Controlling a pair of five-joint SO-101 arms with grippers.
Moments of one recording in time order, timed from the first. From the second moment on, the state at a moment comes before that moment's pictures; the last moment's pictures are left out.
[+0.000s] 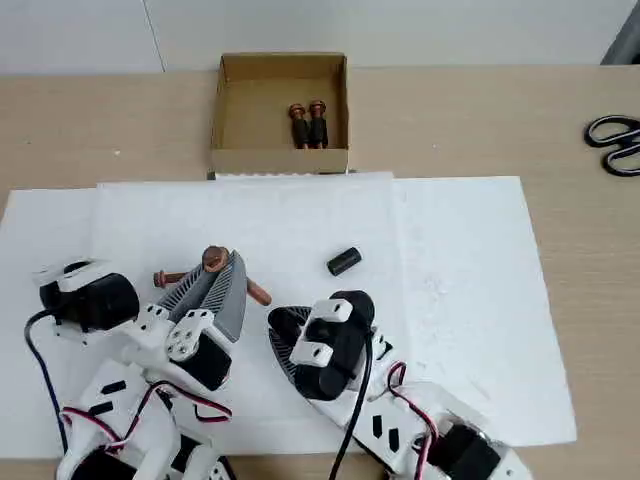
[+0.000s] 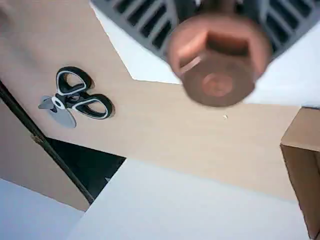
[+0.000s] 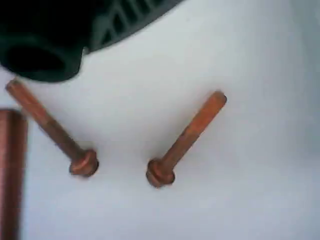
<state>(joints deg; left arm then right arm) 19.1 -103.5 64.7 58.9 35.8 -52.6 -103.2 79.5 50.1 3.1</state>
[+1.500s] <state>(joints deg) 29.9 -102.5 64.4 72.2 30.0 -52.7 -103.0 78.2 47.9 7.8</state>
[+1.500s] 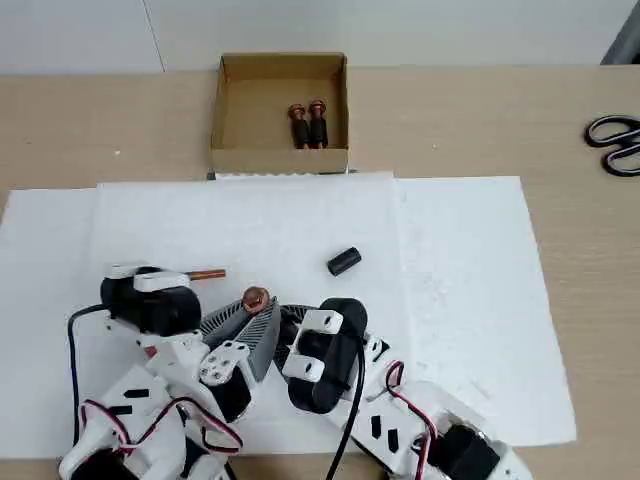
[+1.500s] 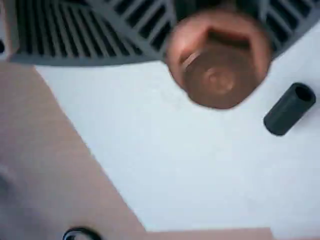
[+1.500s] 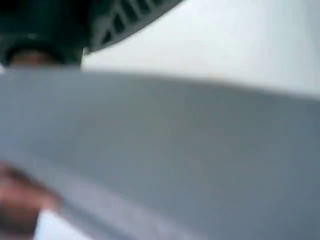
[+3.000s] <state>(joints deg) 6.7 -97.0 60.0 74.9 20.1 -41.8 -103.1 77.1 50.5 8.0</state>
